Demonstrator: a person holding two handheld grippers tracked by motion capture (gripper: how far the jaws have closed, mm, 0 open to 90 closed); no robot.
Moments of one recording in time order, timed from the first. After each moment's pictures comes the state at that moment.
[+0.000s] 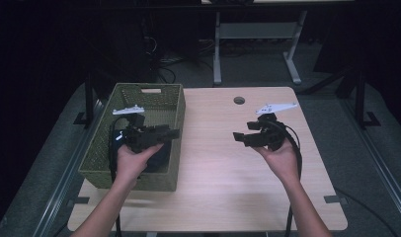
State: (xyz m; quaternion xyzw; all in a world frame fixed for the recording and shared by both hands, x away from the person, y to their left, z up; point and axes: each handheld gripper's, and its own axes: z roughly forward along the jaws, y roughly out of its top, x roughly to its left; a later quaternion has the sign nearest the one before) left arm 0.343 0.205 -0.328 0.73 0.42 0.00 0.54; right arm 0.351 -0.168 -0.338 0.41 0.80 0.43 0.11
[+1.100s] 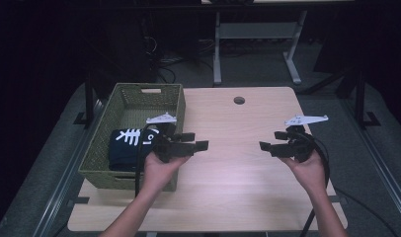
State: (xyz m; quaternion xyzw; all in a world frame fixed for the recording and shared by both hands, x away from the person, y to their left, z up) left arm 0.325 0.137 -0.338 0.76 0.39 -0.02 0.53; right arm 0.330 -0.237 -0.362 0.45 0.78 0.41 0.13
